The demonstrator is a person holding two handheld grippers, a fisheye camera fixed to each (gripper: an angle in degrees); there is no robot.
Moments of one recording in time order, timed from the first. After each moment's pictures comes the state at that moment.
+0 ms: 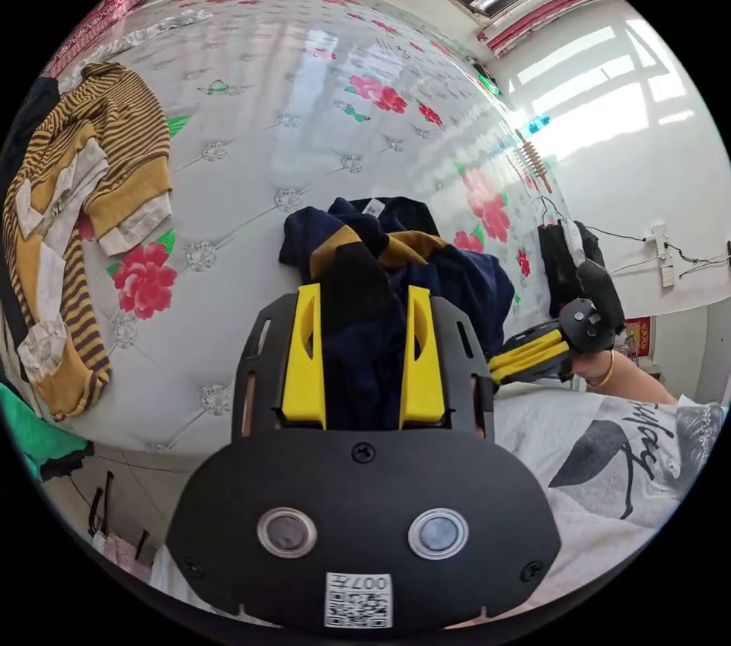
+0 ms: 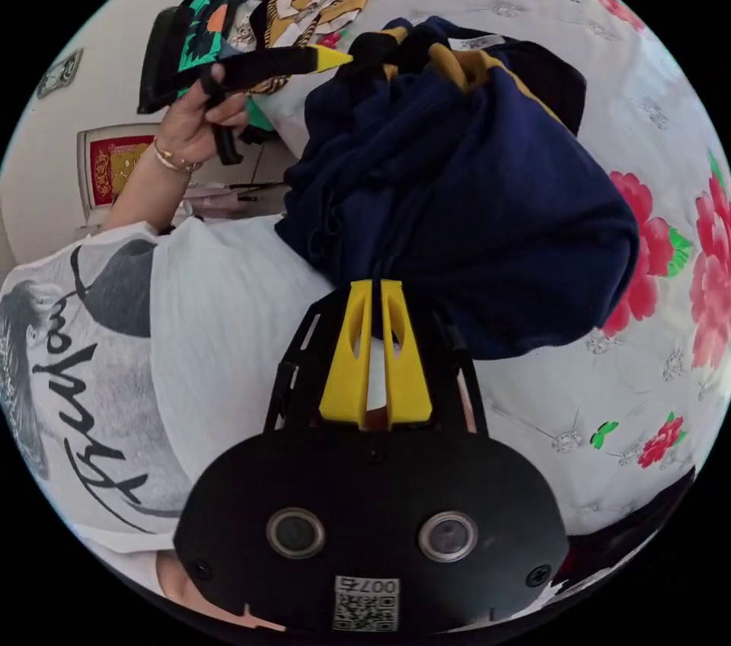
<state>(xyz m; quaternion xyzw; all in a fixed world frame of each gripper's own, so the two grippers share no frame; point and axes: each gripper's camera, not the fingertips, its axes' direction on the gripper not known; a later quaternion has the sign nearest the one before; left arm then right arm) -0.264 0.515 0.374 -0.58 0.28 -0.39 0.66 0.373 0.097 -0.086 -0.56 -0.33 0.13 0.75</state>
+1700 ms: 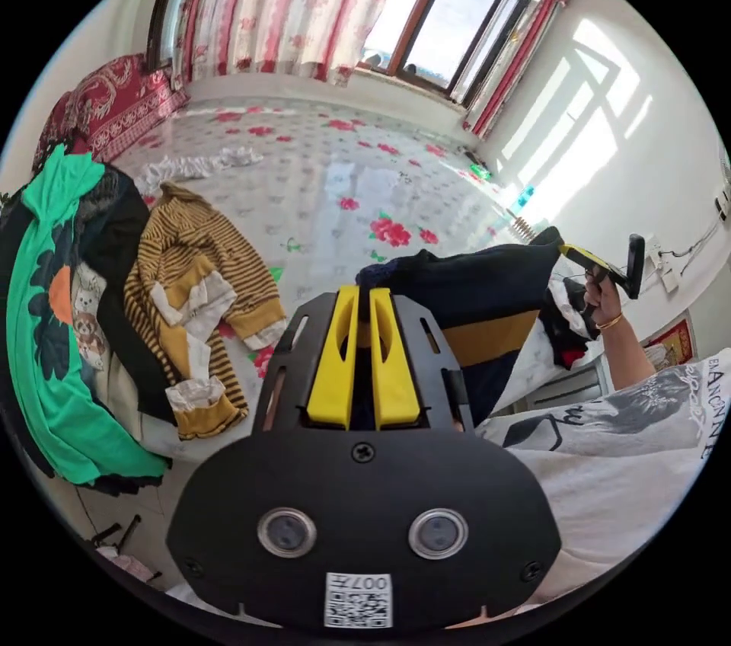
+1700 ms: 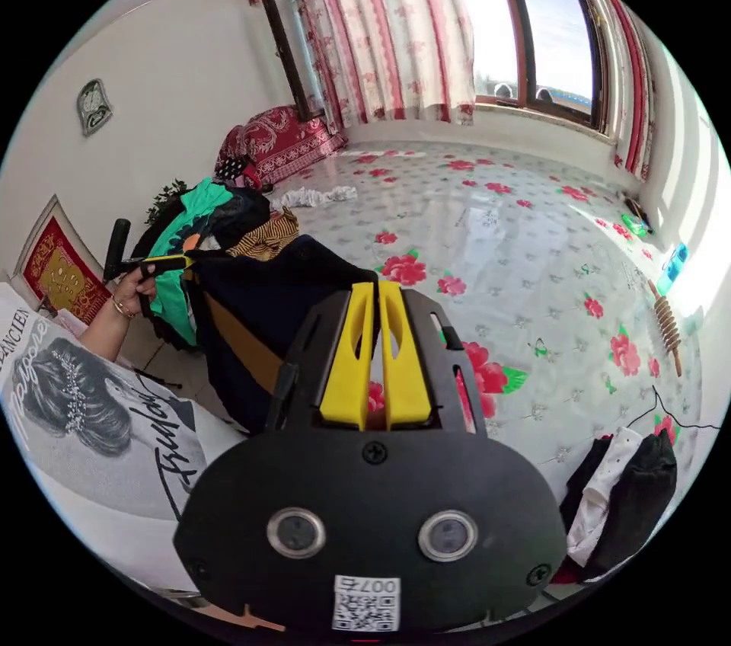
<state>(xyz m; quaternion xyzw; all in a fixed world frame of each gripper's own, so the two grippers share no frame) -0.379 0.318 0.200 -0.38 0.18 -0.36 0.83 0.466 -0.047 -0.438 -0.15 -0.01 0.15 0.98</state>
